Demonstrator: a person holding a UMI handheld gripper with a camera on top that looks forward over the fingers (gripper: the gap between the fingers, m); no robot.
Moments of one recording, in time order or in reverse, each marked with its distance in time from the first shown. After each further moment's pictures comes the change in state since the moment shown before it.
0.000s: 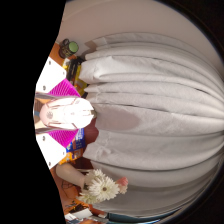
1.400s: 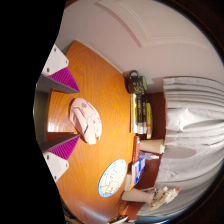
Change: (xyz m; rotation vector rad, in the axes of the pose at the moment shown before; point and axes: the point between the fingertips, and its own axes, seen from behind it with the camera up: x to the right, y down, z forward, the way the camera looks) arm -0.197 0.333 -0.109 -0.245 -0.104 0.027
